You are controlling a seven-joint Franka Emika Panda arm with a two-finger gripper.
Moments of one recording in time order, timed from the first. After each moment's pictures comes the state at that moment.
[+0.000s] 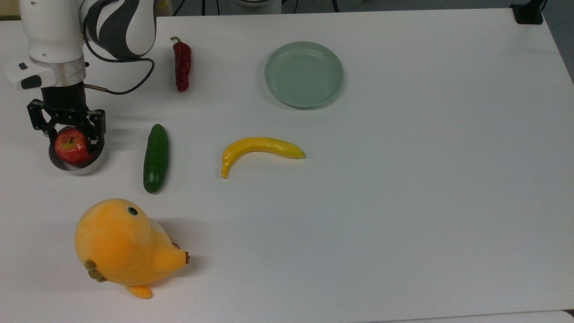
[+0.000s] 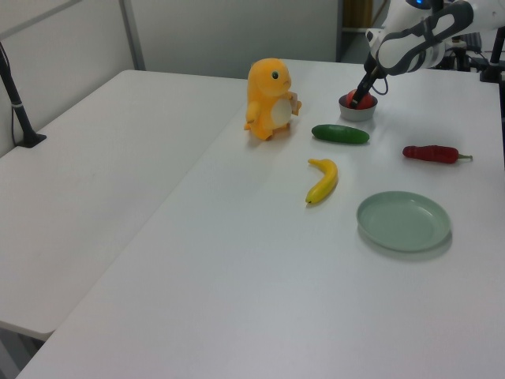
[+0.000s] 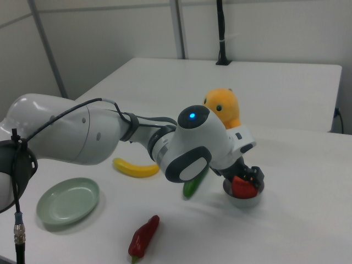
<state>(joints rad) -0.35 0.51 -0.08 -1.77 0.20 2.76 -0.57</state>
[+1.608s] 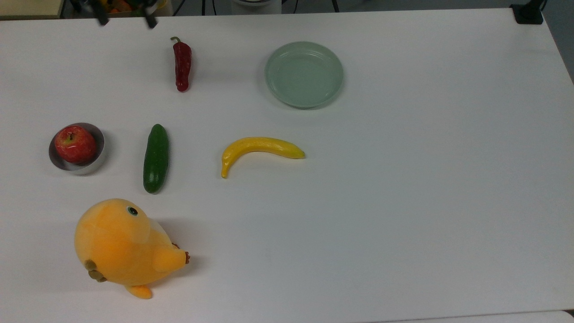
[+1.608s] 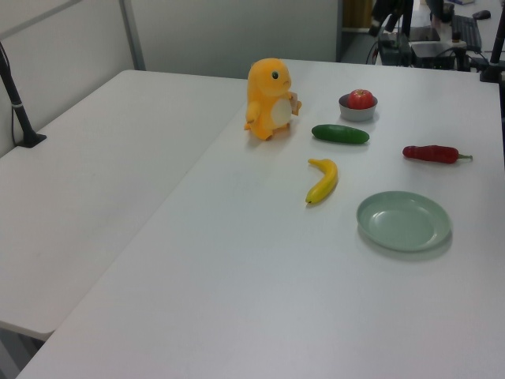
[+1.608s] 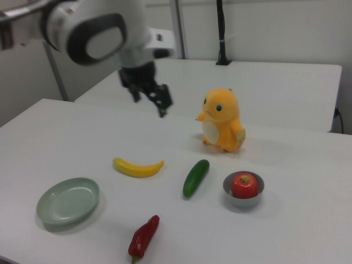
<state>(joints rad) -0.19 -0.04 -0.08 -1.71 0.21 1.89 -0.11</state>
